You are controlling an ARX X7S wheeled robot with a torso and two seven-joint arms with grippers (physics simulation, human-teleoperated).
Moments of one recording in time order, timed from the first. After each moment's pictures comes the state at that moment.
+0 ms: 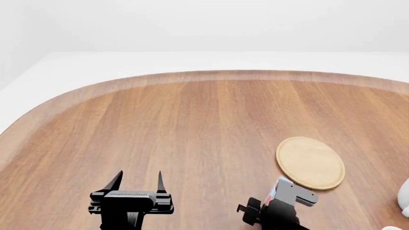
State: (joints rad) left arm -0.03 -0.24 0.30 -0.02 -0.24 0.08 -0.27; right arm 0.33 0.10 -0.06 0.19 0.75 0.85 0.77
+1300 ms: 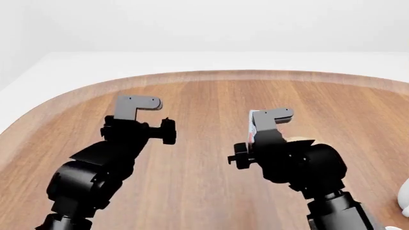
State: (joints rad) left arm -0.77 -0.26 0.30 -0.20 -0.53 -0.78 -0.20; right arm 0.91 0.23 -0.43 0.34 0.77 1.17 0.54
